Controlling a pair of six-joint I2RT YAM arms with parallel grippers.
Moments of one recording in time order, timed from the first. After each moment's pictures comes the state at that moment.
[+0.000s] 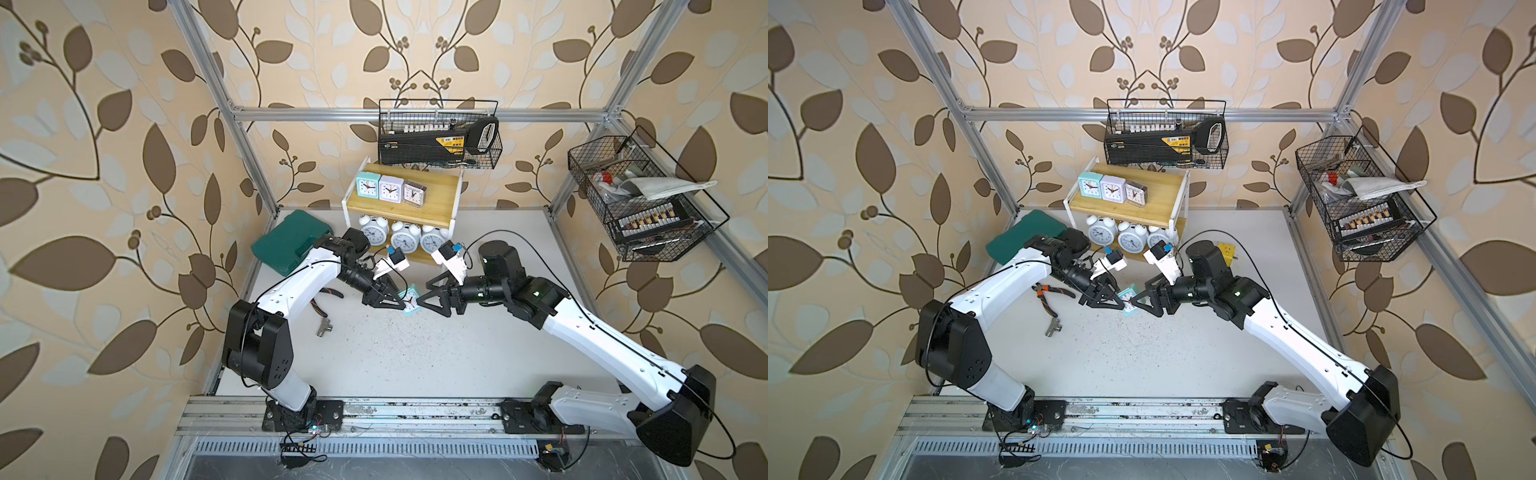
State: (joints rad) left arm -0.44 1.59 1.34 -1.19 1.05 0.78; right arm 0.65 1.23 1.09 -0.47 -0.61 0.19
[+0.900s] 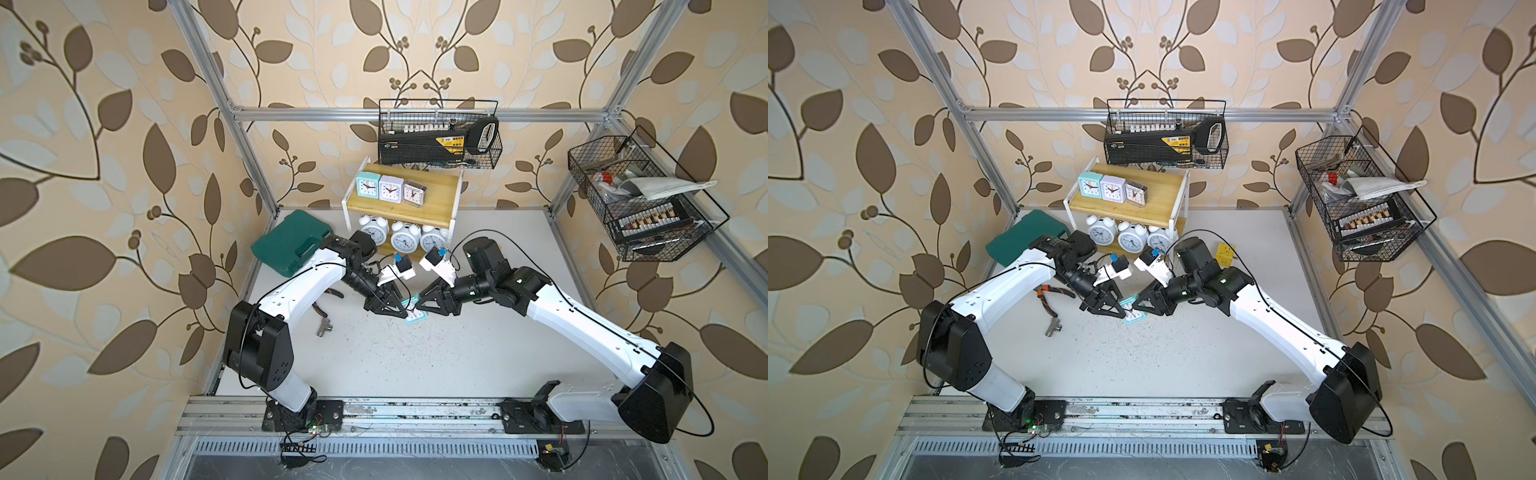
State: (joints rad) left arm -0.49 1.59 1.35 -1.25 1.02 0.85; right arm 0.64 1.33 1.14 -0.54 -0.70 0.05
